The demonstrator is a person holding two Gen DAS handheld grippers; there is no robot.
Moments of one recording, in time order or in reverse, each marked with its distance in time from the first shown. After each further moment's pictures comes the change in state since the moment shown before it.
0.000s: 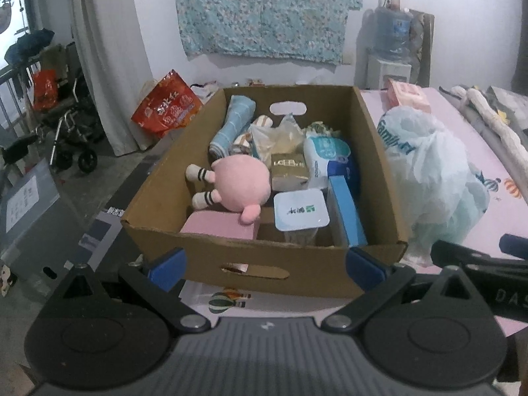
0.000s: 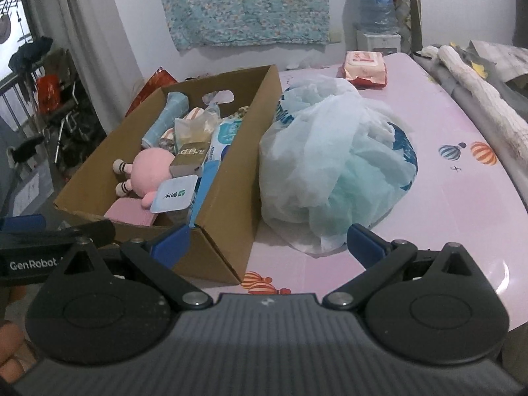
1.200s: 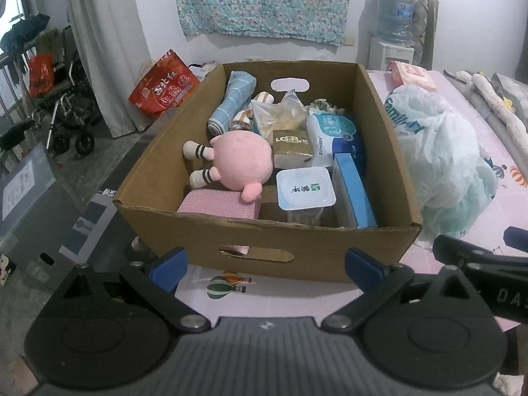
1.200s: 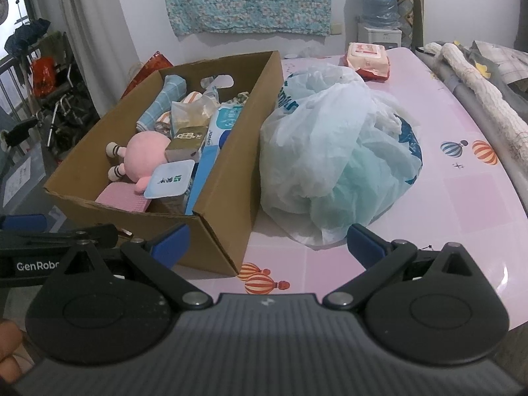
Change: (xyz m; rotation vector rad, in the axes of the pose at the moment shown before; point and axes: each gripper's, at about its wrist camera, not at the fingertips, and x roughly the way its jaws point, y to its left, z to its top) left arm 0.016 0.002 -0.004 -0.001 0.068 -0.003; right arm 0.014 0.005 -0.001 -0.036 0.045 -0.022
